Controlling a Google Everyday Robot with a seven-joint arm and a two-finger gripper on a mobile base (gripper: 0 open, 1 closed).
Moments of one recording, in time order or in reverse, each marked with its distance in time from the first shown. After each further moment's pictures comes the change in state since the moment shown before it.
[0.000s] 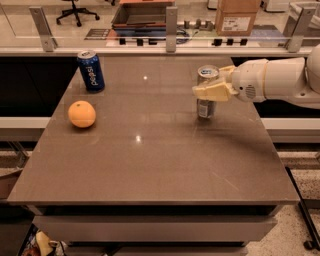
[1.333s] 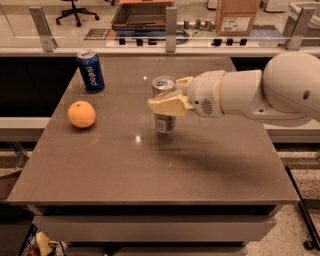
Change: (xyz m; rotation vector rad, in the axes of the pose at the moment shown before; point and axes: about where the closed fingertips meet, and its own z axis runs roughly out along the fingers) arm -0.043 0.111 0.050 -0.084 -0.042 0.031
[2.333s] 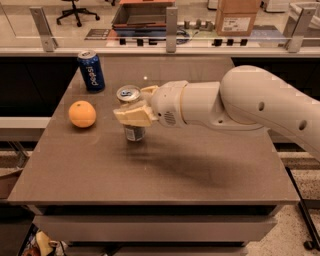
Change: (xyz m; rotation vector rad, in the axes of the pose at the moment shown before) arm -0.013 0.054 0.061 -0.067 -0.041 -0.054
